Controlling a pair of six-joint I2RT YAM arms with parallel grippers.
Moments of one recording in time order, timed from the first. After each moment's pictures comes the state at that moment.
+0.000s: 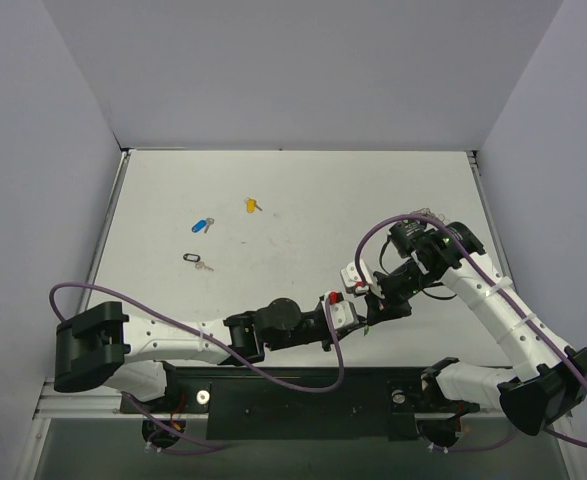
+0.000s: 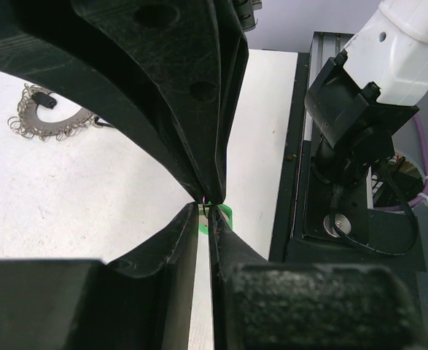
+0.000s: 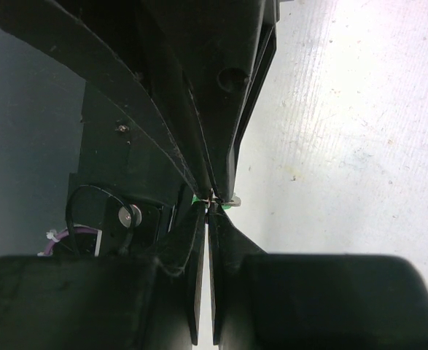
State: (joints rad) left arm -1.35 1.39 0.71 0.60 -0.02 0.05; right arm 0.50 1.18 1.17 -1.44 -0.73 -1.21
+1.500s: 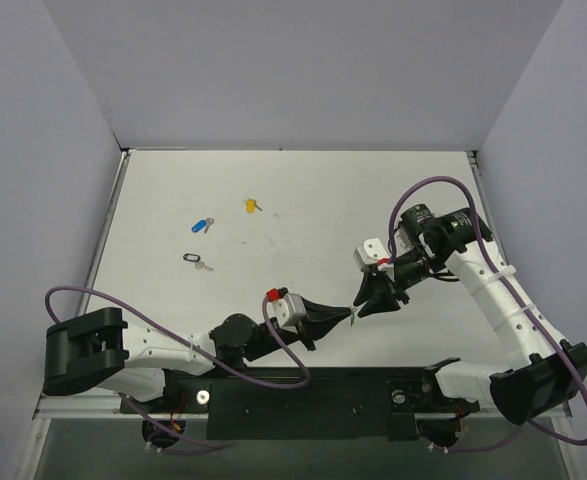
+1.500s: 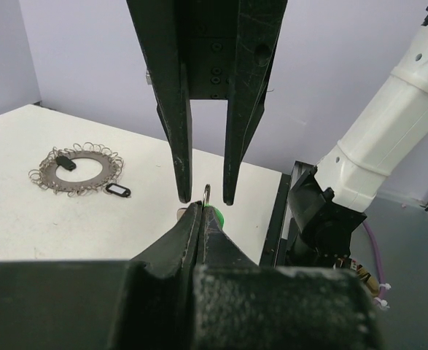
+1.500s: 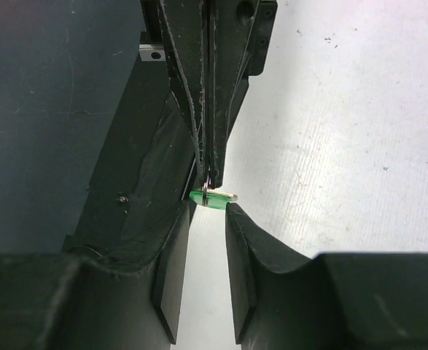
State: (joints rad) left arm -1.35 1.33 0.44 1.18 -0.12 -0.13; right arm 0.39 1.24 1.26 -1.53 -1.05 -1.41
